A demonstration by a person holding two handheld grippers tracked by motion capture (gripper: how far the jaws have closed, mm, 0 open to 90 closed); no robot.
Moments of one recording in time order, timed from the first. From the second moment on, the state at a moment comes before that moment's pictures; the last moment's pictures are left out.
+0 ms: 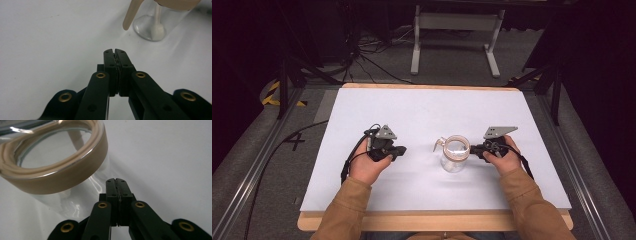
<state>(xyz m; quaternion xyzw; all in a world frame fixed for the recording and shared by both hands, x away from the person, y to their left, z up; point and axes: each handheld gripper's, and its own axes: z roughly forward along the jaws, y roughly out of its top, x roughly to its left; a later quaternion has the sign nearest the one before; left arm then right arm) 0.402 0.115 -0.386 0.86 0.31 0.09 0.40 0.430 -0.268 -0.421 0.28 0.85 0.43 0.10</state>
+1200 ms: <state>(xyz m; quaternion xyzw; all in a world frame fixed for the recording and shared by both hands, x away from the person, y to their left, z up) 0.435 0.049 -0.406 0.88 0.25 0.06 0.40 0.379 -0.290 -0.399 0.28 0.86 0.42 0.11</state>
